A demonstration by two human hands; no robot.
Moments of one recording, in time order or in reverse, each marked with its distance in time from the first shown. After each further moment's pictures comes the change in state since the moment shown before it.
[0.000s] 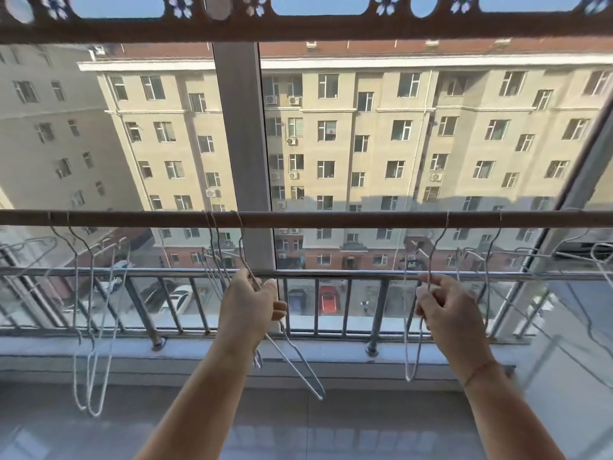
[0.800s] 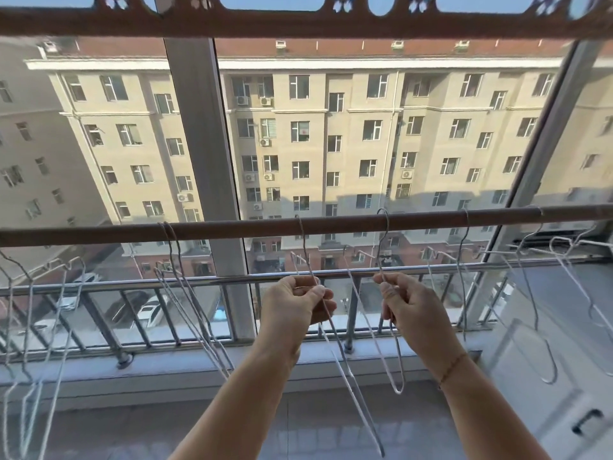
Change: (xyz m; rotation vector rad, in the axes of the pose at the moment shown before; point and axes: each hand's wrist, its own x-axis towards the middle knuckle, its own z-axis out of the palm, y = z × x) left_hand -0.024 0.019 0.087 -0.414 -0.300 -0.128; right_hand 0.000 -0.006 -0.020 0.004 -0.135 -0.007
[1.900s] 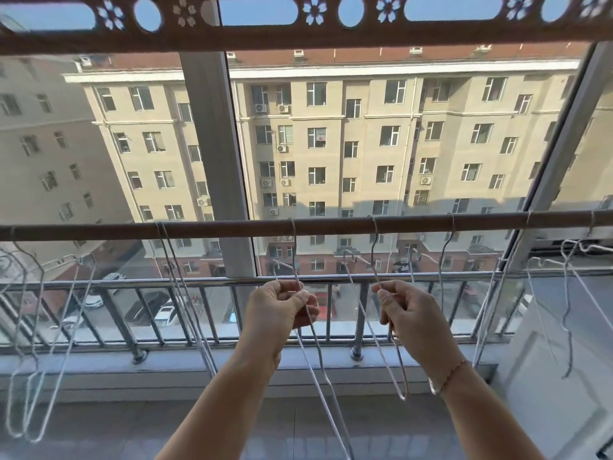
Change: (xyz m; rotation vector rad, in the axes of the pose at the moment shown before) left_hand -0.011 0.000 -0.004 0.011 0.075 0.033; right_hand -0.001 0.012 -0.011 0.030 -0.076 0.013
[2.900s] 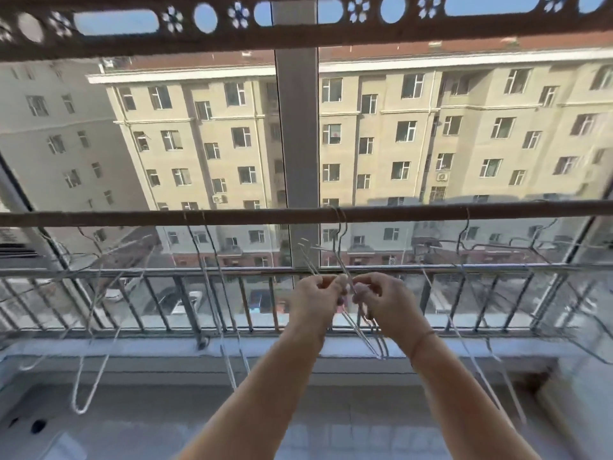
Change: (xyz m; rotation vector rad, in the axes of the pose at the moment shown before) left_hand 0.013 0.017 -0.189 0.224 -0.003 0.027; right_hand -0.034 -0.127 0.223 -0.050 -0.123 0.005
